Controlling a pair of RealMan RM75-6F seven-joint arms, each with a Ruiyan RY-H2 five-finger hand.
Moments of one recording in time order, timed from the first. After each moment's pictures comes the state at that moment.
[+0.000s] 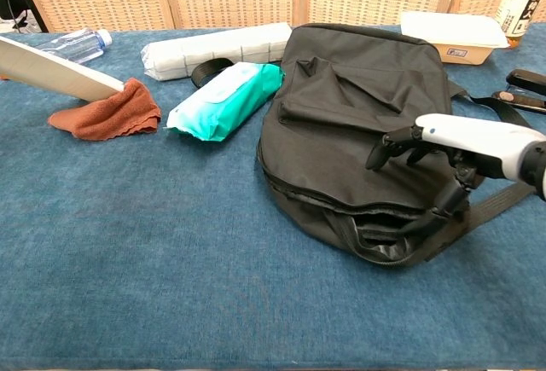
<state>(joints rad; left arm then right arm) -0.44 -1.45 -0.18 -1.12 1.40 1.36 -0.18 0.59 -1.45 0.13 -1.78 -1.00 0.92 -0.24</state>
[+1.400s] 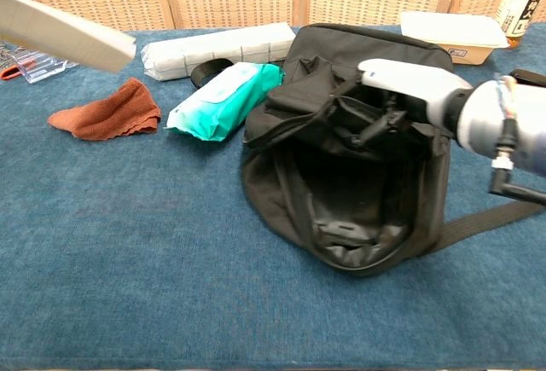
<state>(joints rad) -0.45 -1.51 -0.20 -1.00 1.52 1.56 -0.39 0.71 -1.56 0.26 -1.74 -0.91 0.95 -0.26</state>
